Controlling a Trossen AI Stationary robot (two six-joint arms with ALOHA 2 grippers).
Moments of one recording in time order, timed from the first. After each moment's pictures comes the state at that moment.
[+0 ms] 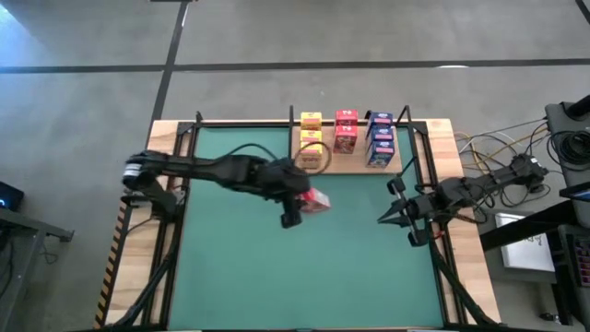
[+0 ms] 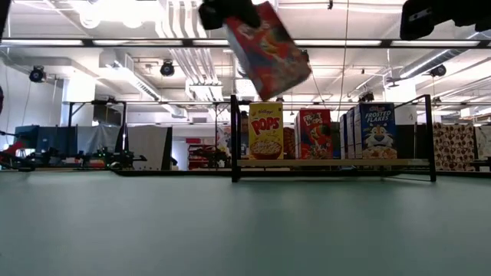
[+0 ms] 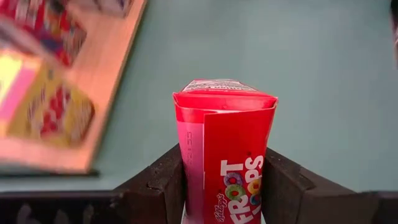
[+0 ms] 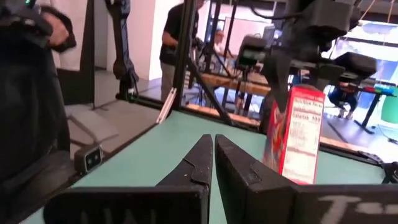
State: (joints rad) left arm -0.09 1.69 1.65 -0.83 -0.15 -0.24; right arm 0.33 0.35 0.25 0.21 -0.03 -0.16
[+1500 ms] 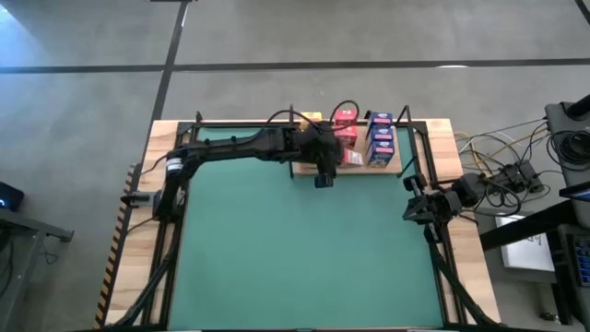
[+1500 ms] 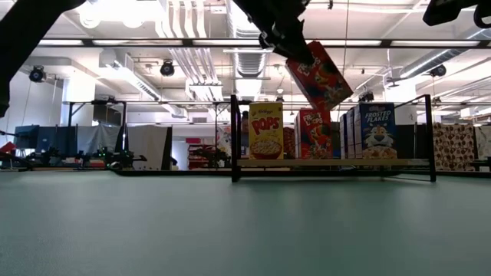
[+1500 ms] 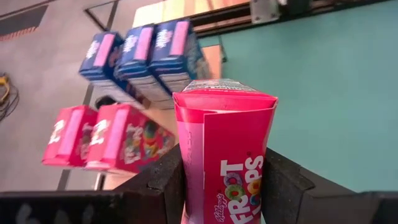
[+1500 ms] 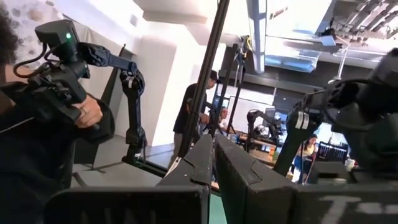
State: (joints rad) left arm 0.14 2.04 2.03 -0.68 -0.15 0.28; right arm 0.34 0.03 0.11 0.27 -0.13 -0.24
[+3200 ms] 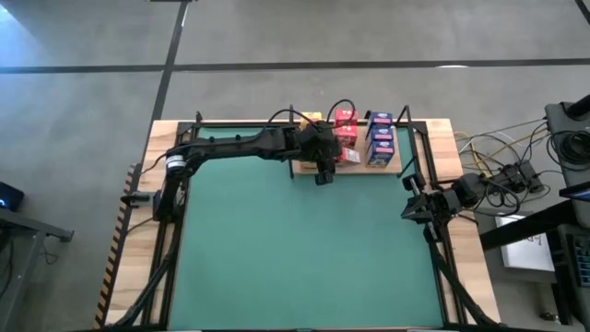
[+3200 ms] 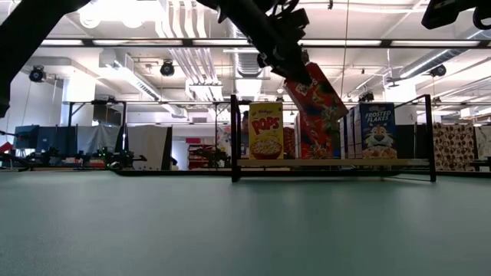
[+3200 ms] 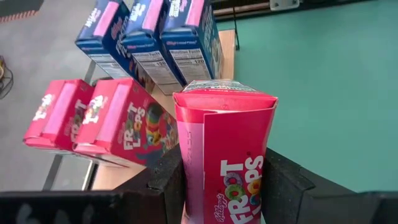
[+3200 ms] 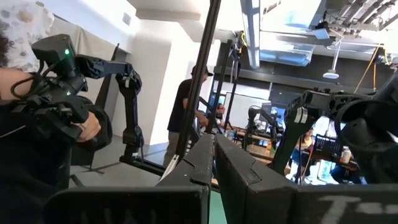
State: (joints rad) left arm 0.20 2.04 1.89 -0.54 -0.12 0.25; right arm 0.34 0.03 0.11 0.26 -0.10 -0.21
